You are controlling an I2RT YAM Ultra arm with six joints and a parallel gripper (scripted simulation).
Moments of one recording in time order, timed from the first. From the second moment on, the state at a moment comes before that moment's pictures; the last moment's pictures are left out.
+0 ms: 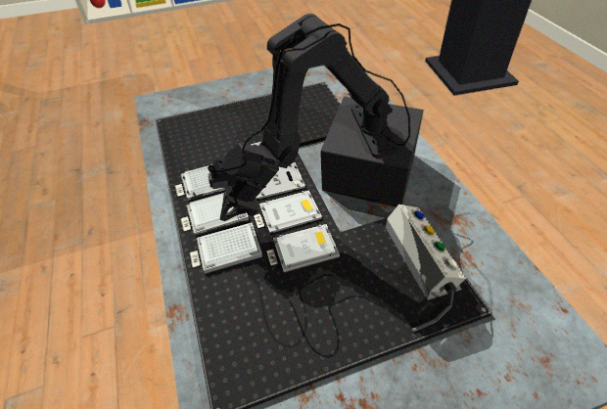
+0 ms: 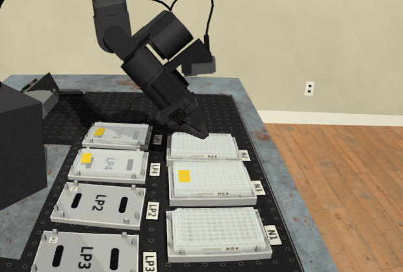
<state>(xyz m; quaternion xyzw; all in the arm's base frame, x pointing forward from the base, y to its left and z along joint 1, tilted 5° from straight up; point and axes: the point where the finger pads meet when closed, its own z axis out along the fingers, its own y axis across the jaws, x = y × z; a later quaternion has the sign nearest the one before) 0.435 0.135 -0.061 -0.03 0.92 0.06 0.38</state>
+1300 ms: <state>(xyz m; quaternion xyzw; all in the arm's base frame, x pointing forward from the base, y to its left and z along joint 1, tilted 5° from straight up) 0.481 0.123 -0.064 -0.04 0.93 0.05 0.37</state>
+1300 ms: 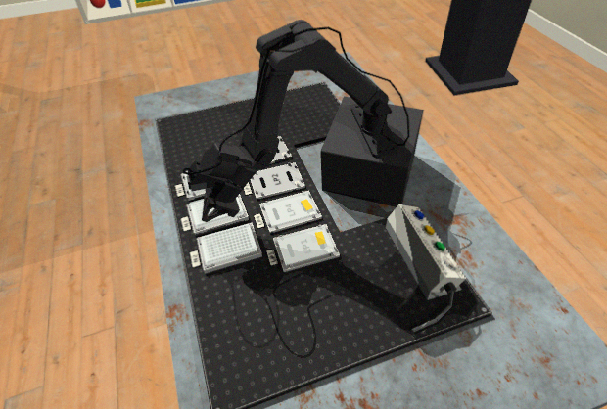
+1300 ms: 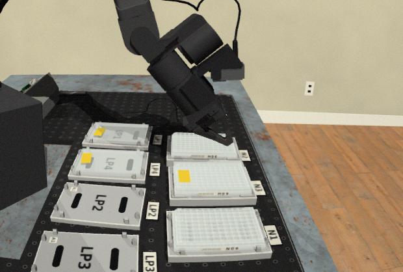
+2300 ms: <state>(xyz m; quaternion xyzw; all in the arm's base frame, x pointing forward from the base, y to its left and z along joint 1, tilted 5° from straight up) 0.497 -0.009 -0.075 -0.02 0.93 0.04 0.37</state>
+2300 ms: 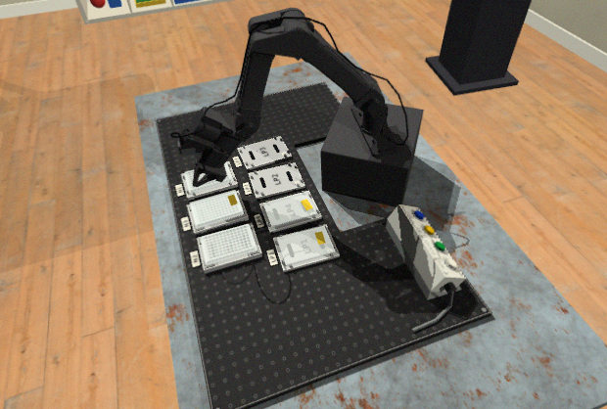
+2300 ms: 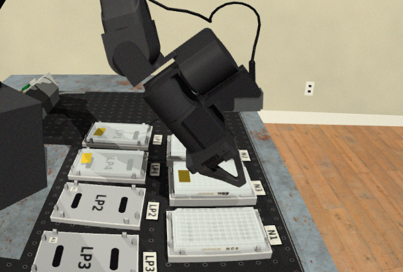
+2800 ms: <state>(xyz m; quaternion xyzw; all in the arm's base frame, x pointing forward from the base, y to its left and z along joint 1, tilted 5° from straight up) 0.497 -0.004 -0.075 -0.03 0.93 0.05 0.37</state>
